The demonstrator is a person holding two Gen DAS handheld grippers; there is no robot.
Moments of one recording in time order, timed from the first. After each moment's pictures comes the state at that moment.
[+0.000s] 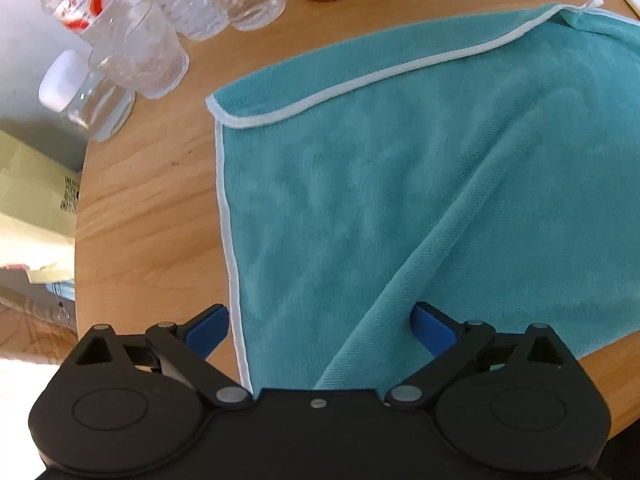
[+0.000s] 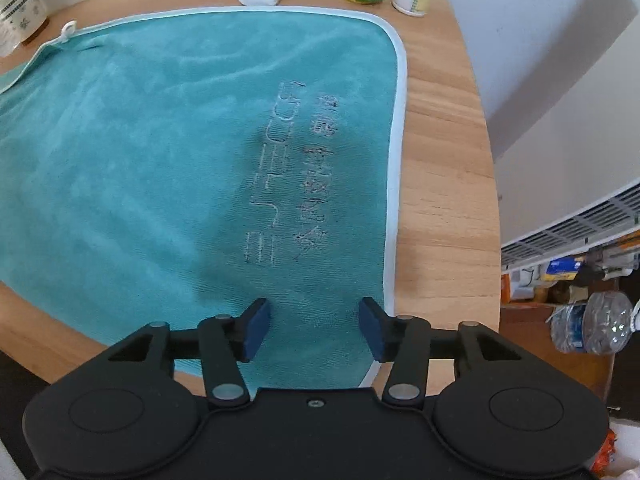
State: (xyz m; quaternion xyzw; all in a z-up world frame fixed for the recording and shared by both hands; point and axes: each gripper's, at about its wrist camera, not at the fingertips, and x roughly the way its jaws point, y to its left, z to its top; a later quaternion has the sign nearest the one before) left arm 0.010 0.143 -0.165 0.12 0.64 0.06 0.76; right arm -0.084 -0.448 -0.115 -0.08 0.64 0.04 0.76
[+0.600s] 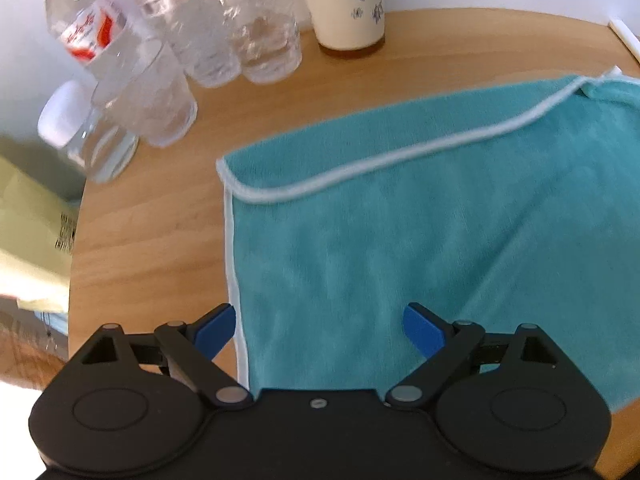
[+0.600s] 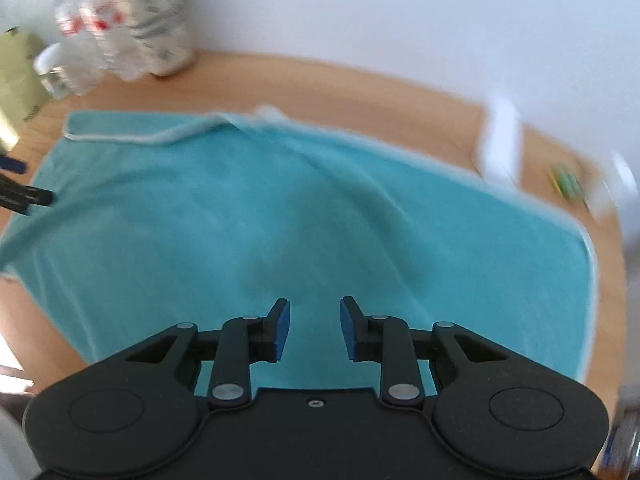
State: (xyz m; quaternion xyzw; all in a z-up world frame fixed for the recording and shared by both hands) left arm 0.050 0.150 -0.161 0.10 0.58 0.06 0.81; right arm -0.011 -0.211 -0.090 -0.16 0.51 0.20 0.82
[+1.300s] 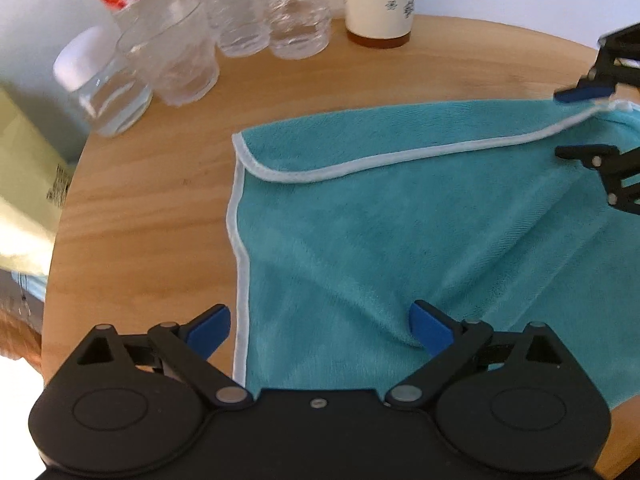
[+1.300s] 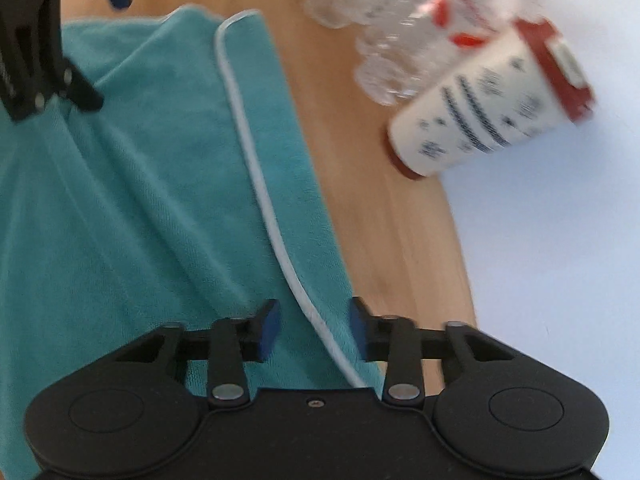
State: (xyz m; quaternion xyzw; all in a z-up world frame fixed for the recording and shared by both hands) left arm 0.015 0.181 -0.170 0.03 0.58 0.06 0.81; right arm 0.017 -0.008 -0.159 -0.55 0.34 0.38 0.66
